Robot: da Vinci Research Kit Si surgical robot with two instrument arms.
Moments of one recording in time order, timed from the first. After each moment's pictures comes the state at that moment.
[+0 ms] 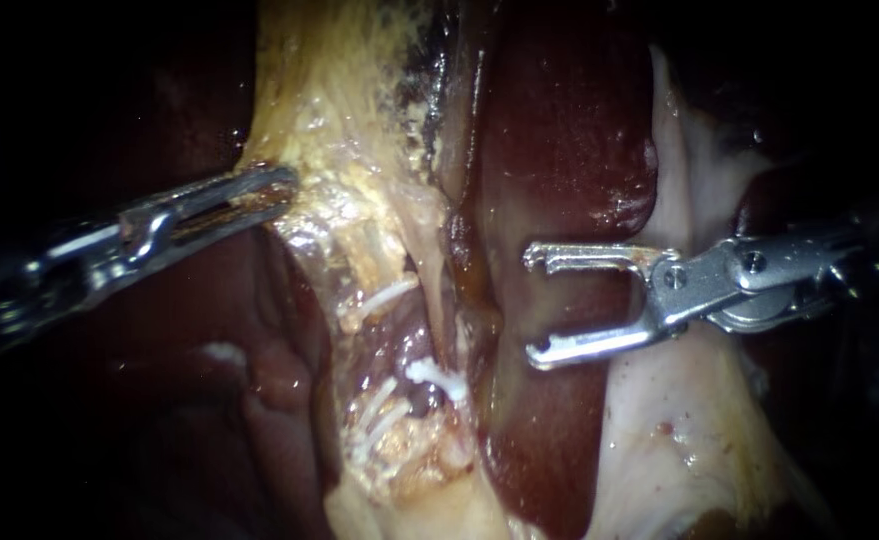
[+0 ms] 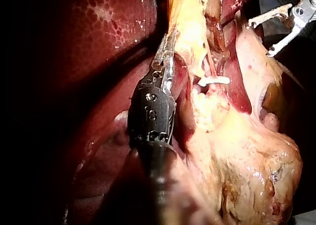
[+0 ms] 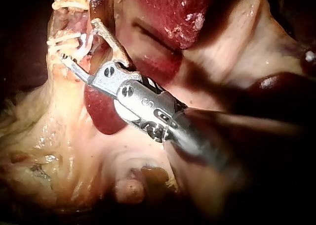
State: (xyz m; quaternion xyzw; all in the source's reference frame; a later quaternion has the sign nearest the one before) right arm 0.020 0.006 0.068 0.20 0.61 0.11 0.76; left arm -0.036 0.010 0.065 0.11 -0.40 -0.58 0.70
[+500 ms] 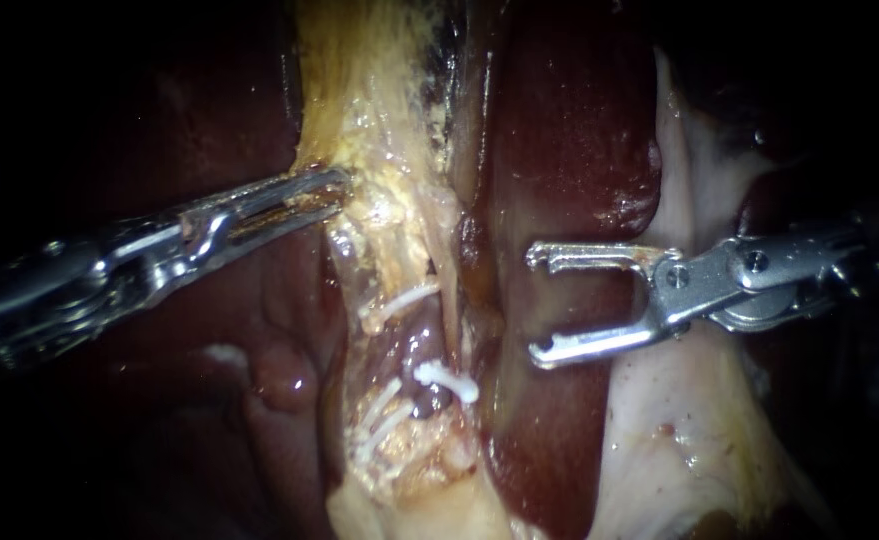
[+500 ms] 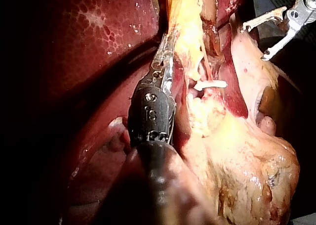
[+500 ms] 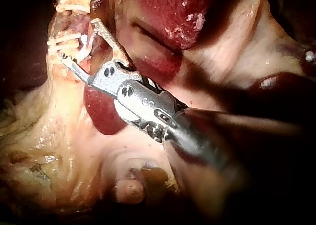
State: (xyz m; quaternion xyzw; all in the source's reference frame) right arm 0.020 0.006 0.068 0.20 0.61 0.11 0.76; left arm -0.038 0.011 0.066 0.11 -0.40 -0.57 0.71
